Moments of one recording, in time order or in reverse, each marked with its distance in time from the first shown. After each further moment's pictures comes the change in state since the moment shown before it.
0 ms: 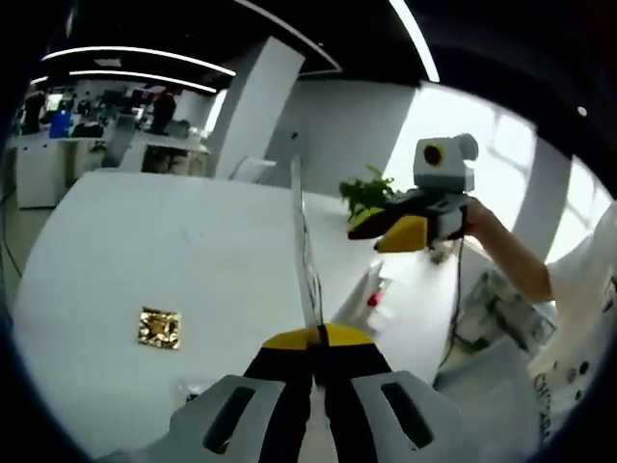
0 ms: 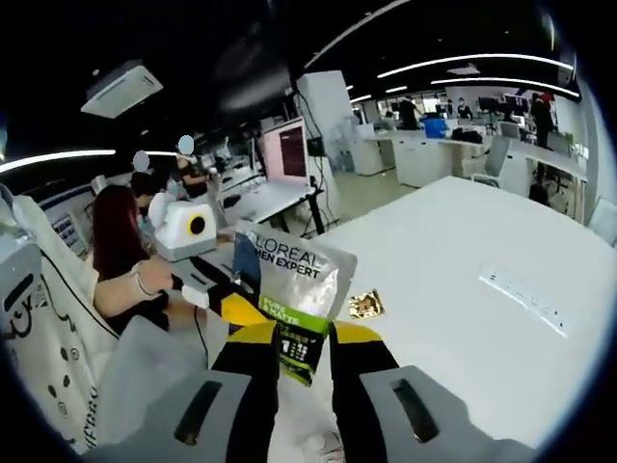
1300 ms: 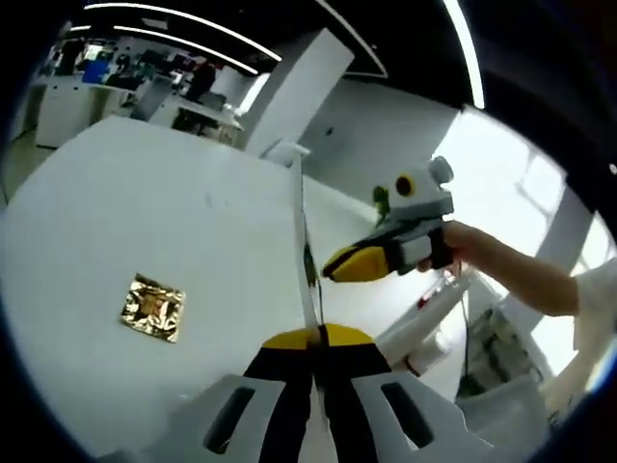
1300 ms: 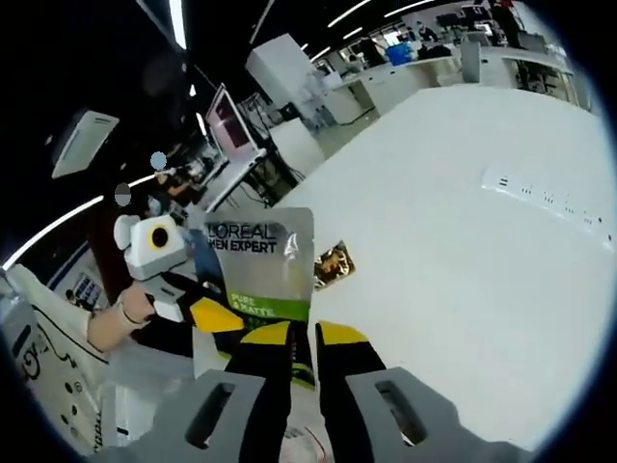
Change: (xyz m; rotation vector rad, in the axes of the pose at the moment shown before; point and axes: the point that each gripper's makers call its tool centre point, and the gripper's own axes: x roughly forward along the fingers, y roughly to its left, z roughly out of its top) left arm 0.057 0.064 -0.022 -0.210 -0.006 0.060; right arm 0.070 -0.099 -0.055 0.341 0.110 0.071
